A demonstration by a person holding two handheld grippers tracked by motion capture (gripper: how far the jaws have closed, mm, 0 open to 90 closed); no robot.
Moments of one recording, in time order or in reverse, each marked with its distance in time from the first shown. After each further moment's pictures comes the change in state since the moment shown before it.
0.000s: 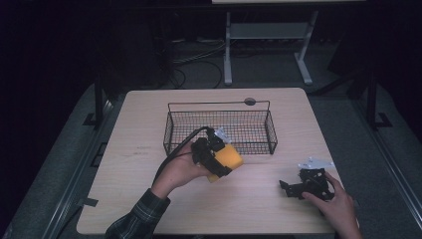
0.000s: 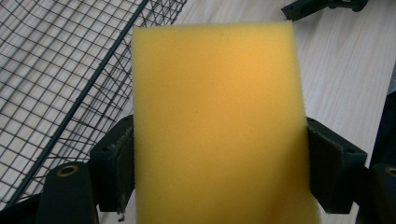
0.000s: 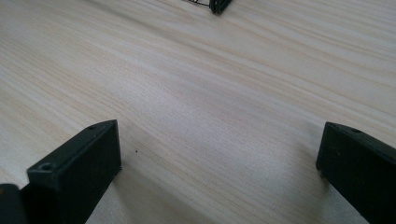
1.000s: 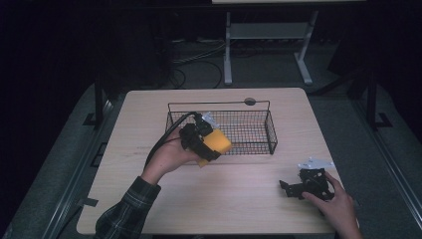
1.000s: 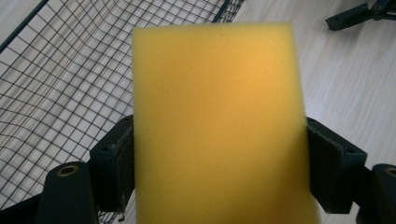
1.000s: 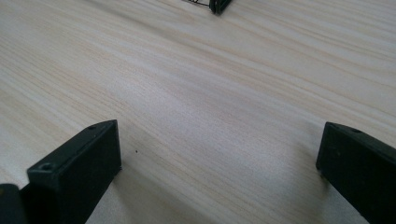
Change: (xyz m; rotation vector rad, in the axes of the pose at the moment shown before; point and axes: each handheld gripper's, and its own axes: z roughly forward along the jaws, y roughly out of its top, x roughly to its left) left arm 0.036 0.000 -0.026 -0.019 0.078 -0.033; right arm 0.000 0.000 0.000 0.000 0.001 -0.001
